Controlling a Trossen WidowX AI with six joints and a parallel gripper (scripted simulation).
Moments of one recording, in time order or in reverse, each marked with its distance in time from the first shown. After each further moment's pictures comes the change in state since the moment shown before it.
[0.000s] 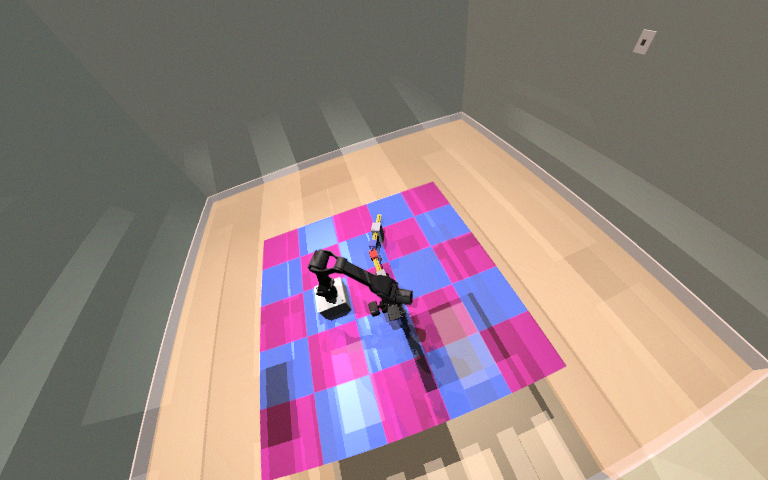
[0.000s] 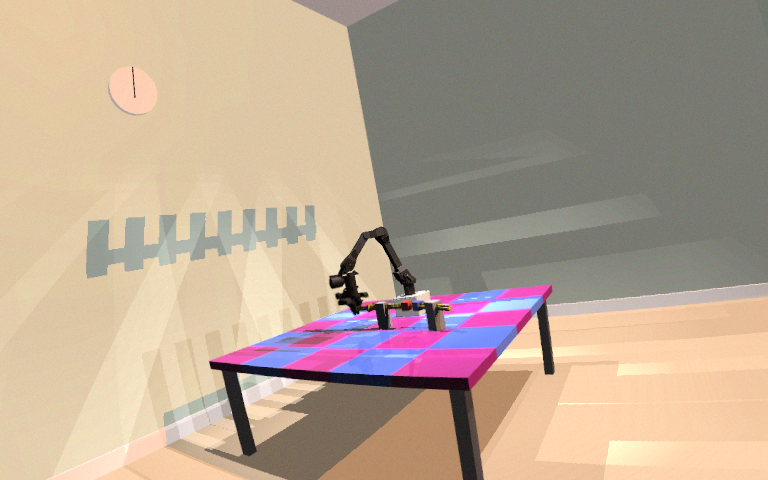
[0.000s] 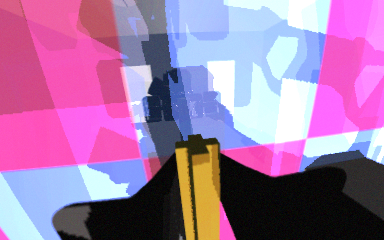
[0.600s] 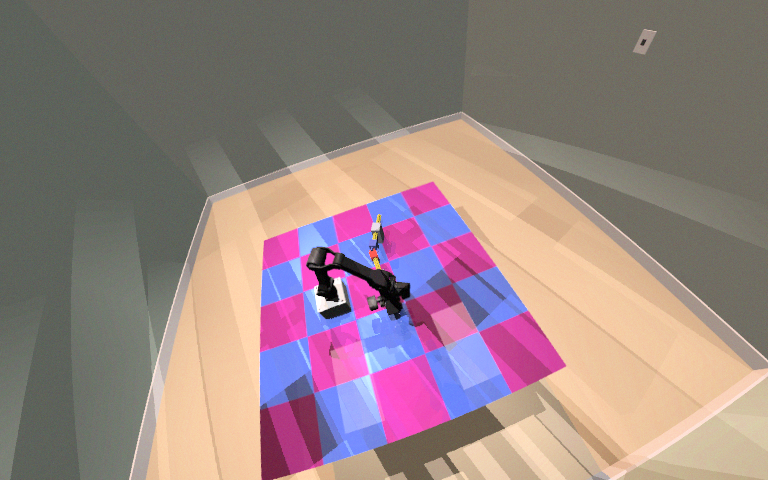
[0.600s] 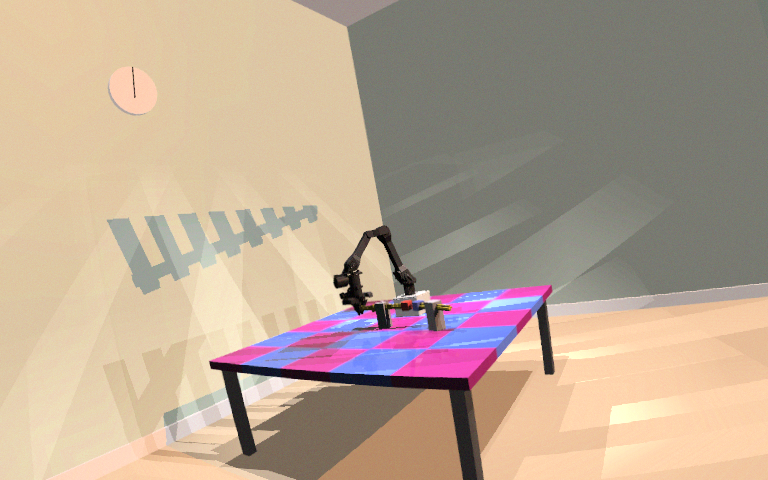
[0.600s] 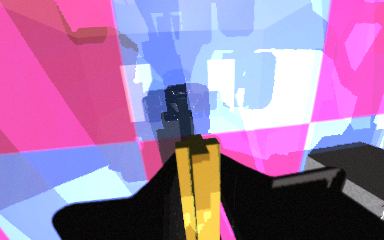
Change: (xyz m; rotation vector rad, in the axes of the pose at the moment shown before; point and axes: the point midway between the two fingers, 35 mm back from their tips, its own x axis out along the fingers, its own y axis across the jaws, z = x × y) arm 0.000 0.000 -0.028 0.000 0.002 0.000
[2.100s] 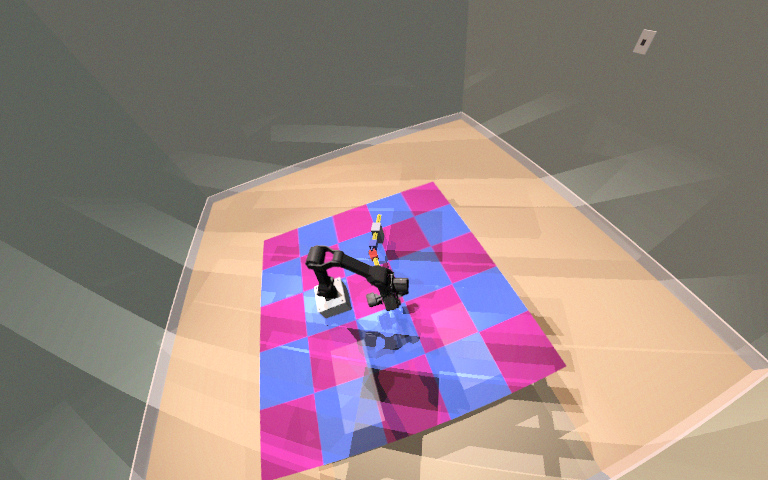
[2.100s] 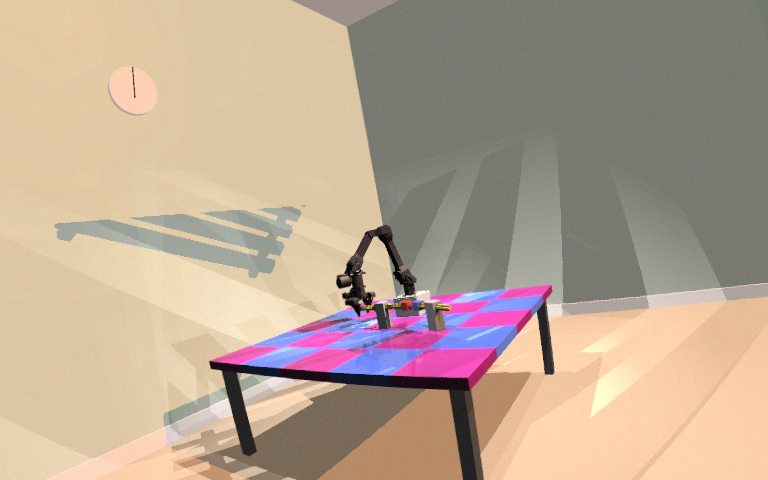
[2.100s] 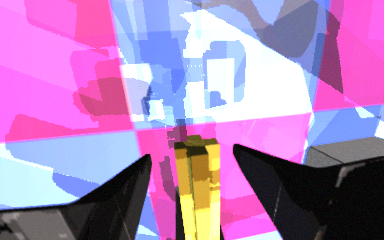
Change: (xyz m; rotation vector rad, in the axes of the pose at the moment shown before) arm 0.000 0.000 -0.017 0.003 -0.001 0.000
